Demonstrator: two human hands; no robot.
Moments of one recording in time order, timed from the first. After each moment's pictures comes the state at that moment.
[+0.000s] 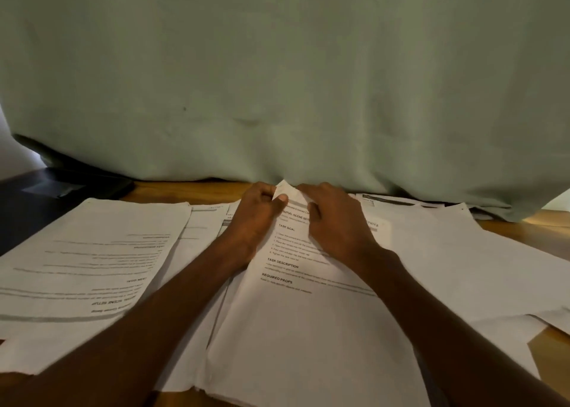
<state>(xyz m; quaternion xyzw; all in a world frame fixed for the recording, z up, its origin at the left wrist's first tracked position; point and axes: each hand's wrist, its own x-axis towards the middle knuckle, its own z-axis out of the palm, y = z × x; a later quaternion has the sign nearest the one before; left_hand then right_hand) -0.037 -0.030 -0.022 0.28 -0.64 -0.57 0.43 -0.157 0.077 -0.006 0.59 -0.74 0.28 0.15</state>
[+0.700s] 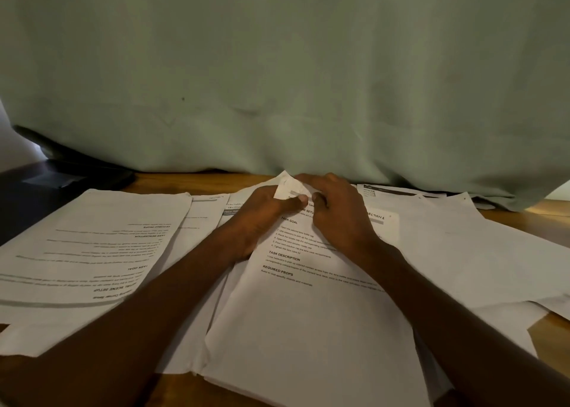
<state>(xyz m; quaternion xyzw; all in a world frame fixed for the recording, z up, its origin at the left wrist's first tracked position) -0.038 -0.028 -0.030 0.21 -0.68 -0.63 0.31 -0.166 0.074 -0.022 0.58 -0.70 0.39 0.14</state>
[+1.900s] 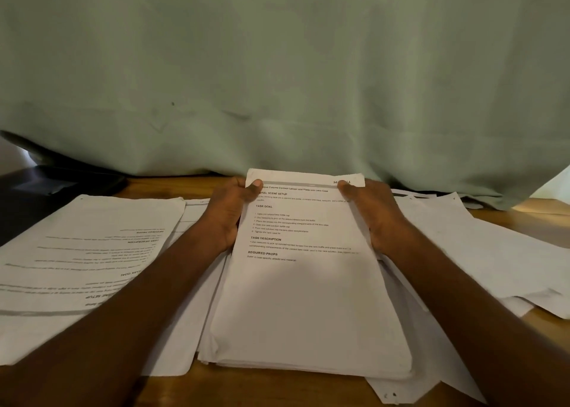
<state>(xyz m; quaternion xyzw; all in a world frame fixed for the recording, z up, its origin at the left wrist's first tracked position) -0.018 -0.048 -0.020 0.29 -0.53 -0.69 0.40 -0.200 0.101 -0.003 0.31 -0.65 0.67 -0.18</state>
